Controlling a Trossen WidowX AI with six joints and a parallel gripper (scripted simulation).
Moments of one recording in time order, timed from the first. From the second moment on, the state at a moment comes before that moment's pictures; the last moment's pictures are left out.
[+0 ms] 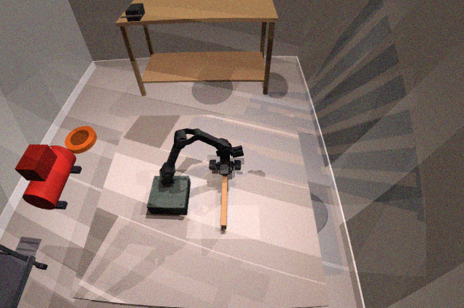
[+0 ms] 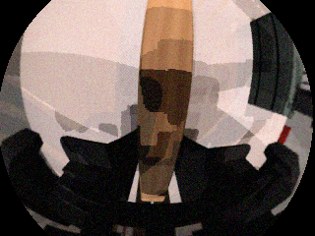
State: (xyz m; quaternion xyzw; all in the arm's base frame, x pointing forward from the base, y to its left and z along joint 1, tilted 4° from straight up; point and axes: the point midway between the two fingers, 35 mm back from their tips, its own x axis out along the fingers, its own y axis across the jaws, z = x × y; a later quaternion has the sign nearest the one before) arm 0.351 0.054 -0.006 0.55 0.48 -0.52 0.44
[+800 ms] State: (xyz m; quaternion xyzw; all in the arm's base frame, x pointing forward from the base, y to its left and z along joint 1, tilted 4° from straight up) arm 0.352 0.057 -0.005 0.55 0.48 -0.52 0.44
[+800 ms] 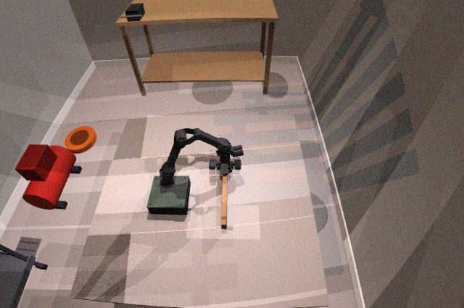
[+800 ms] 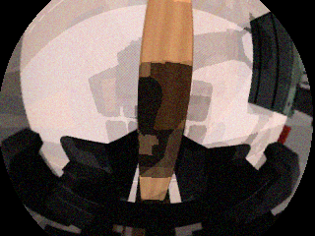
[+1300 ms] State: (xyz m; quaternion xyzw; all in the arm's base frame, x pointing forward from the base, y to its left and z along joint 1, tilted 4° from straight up) arm 0.352 0.058 -0.006 0.55 0.48 -0.52 0.44
